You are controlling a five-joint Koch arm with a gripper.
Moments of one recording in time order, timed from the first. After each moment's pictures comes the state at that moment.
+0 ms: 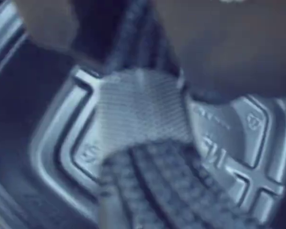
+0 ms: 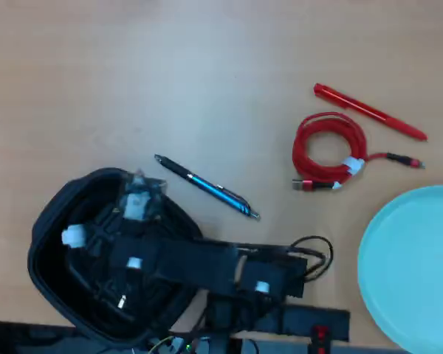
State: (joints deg) arm 3.4 93.1 77.6 86.3 15.5
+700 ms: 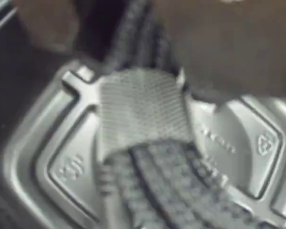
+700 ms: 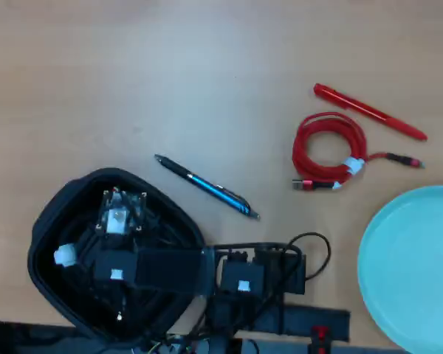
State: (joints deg) arm -1.7 86.9 78.2 82.5 15.5
